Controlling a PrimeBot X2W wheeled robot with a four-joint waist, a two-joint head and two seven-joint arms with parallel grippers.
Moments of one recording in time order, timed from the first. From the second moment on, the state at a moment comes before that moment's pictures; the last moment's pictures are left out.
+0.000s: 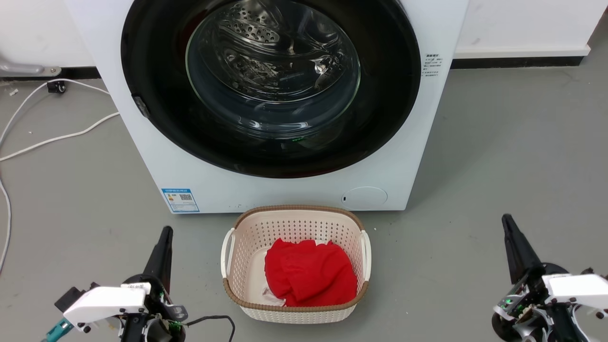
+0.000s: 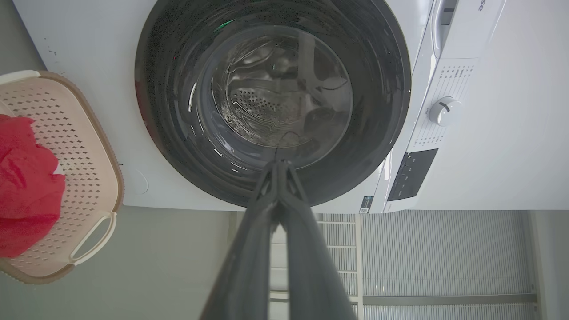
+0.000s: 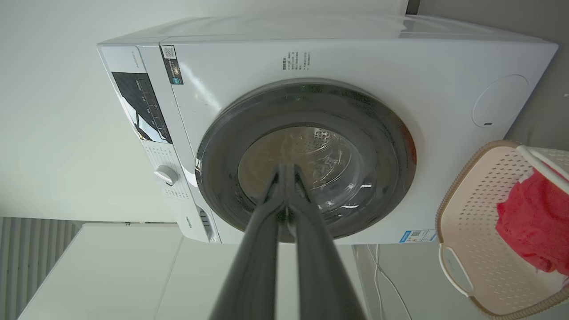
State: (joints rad) left arm -0.10 0.06 0.11 0.25 -1.61 -0.13 0.11; right arm -0.10 -0.06 -0.10 0.24 1.62 0.13 0.10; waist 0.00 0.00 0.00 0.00
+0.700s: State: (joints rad) left arm -0.08 0.05 0.05 0.19 -1.50 -0.13 0.02; right arm -0.06 -0.06 -0.07 0.18 1.50 0.13 0.02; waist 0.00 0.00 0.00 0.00
